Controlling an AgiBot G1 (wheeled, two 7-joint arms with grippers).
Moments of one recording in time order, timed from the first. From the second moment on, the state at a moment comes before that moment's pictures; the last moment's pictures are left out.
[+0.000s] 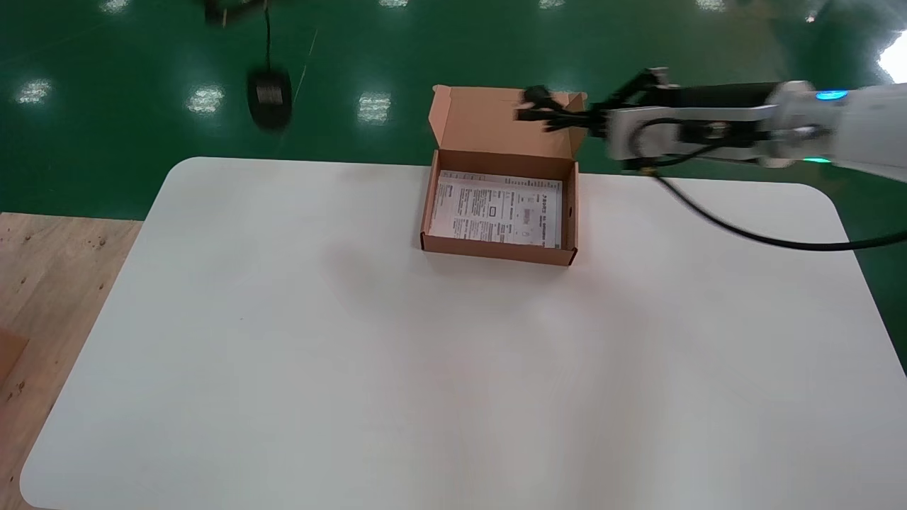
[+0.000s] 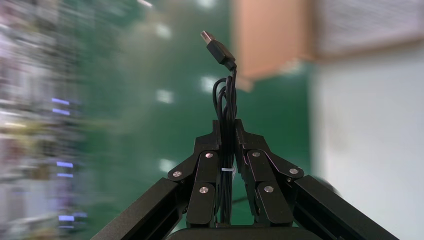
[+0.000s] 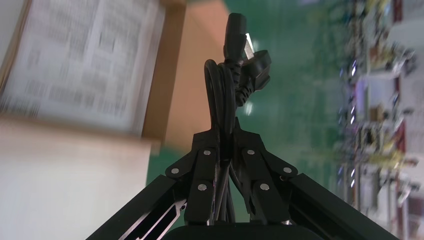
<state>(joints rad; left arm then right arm) -2.24 1.19 0.83 -0.13 1.55 1.22 0.70 1.75 -1.10 -0.60 0.37 -1.51 -0.97 -0.91</state>
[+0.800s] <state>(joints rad) -2.33 1.27 0.77 -0.06 1.46 1.22 0.91 1.68 -1.34 -0.65 0.26 -1.56 -0.81 -1.06</state>
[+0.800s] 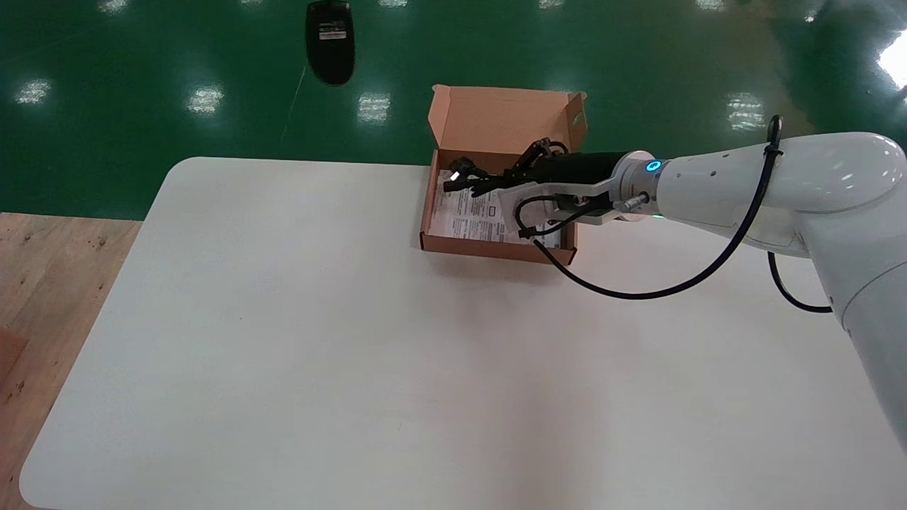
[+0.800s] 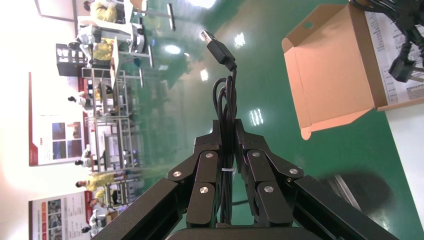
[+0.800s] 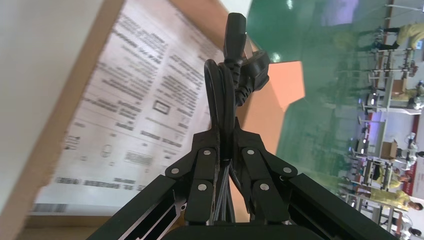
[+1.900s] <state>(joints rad) -2.20 1.34 0.74 -0.04 1.42 1.04 0.93 1.79 -1.22 -0.66 0.15 -1.44 -0.93 -1.05</state>
